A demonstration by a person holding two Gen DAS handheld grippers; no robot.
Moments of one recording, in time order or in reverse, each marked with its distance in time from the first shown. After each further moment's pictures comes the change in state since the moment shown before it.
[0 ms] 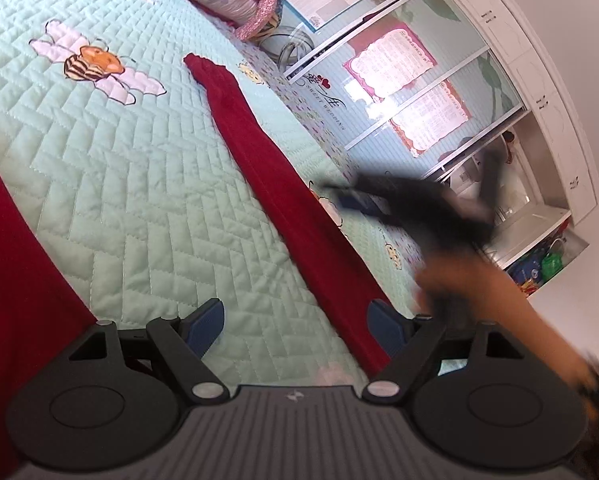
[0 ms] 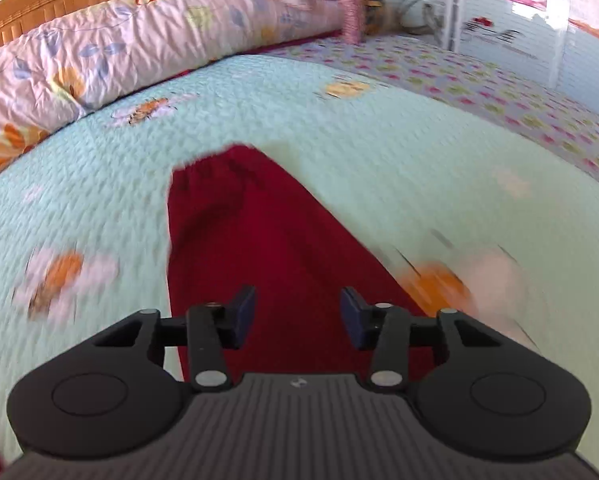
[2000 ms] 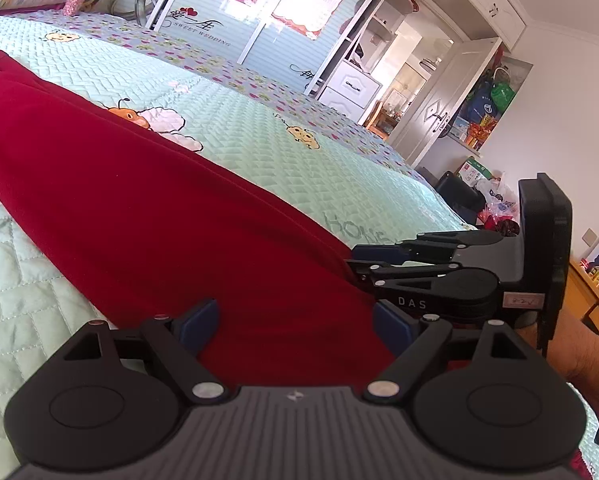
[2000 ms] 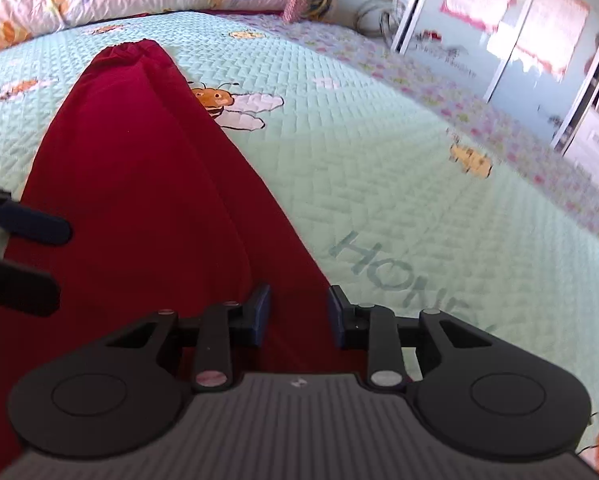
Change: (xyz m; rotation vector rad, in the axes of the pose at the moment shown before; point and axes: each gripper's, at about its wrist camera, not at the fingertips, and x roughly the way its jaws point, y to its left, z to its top) left arm 0.143 -0.116 -0.052 0.442 0.255 -0.128; right arm -0.071 -0.140 -0.120 -0.213 0.024 -0.171
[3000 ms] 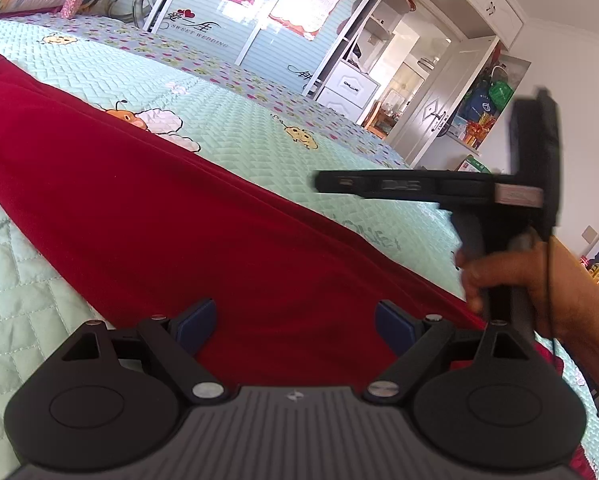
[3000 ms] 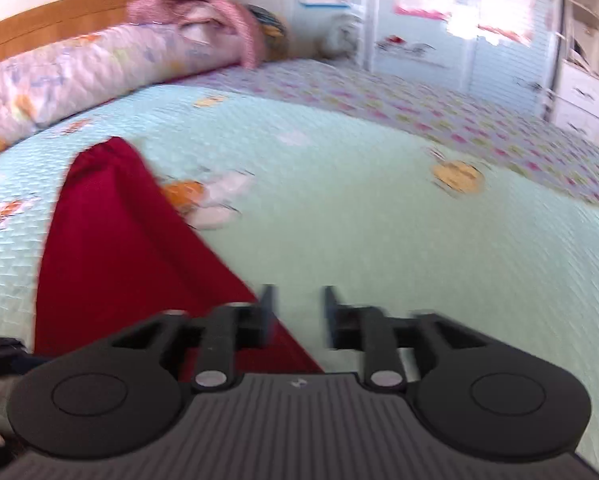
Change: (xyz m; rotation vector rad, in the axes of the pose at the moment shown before) left arm 0.001 0.003 -0.001 0.011 -0.004 -0.004; right arm 0.010 -0.020 0.050 0.172 -0.121 0.041
